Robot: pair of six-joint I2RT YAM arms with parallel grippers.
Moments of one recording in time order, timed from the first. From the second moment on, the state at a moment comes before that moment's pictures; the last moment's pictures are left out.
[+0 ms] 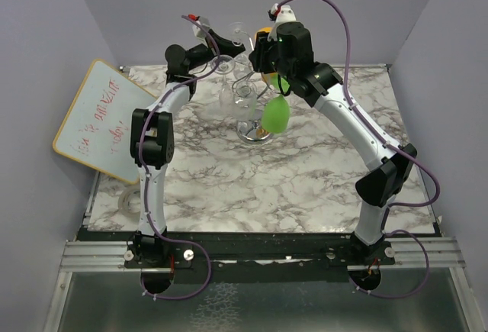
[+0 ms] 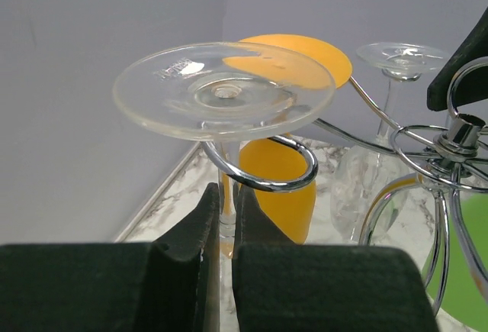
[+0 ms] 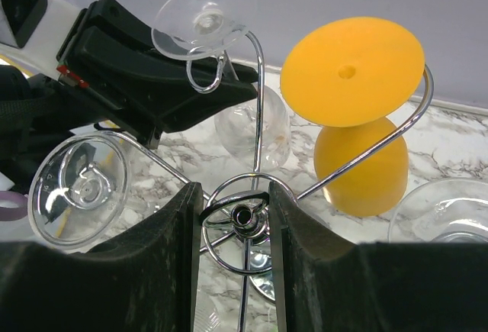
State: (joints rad) left arm -0.16 2.34 1.94 1.04 1.02 -0.63; right arm 0.65 1.86 2.06 -0.45 0.19 0.24
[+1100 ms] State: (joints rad) left arm -0.10 2.27 1.70 1.35 1.02 -0.68; right arm 0.64 1.86 2.06 -0.46 0.19 0.32
